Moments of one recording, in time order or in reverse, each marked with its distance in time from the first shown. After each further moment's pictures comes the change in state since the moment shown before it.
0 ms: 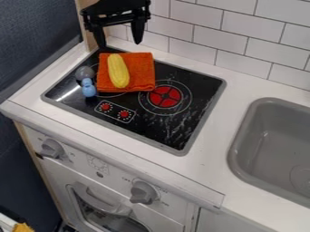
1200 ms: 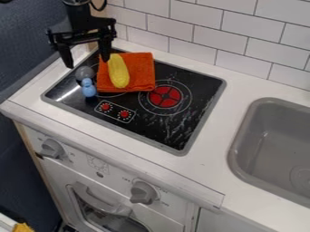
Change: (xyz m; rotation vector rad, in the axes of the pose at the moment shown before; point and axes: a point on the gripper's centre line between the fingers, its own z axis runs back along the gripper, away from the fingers) arm -0.012 0.059 -0.026 0.072 0.074 0.072
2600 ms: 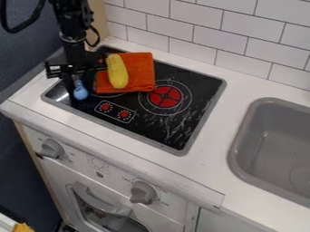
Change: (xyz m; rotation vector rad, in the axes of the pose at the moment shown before) arm 0.003 0.020 -0.055 0.074 0.038 0.010
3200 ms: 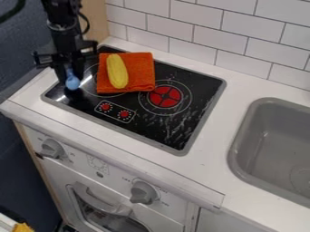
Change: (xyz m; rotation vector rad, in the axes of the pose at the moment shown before) arm 0.008 0.014 0.032 -0.034 -0.056 0.054
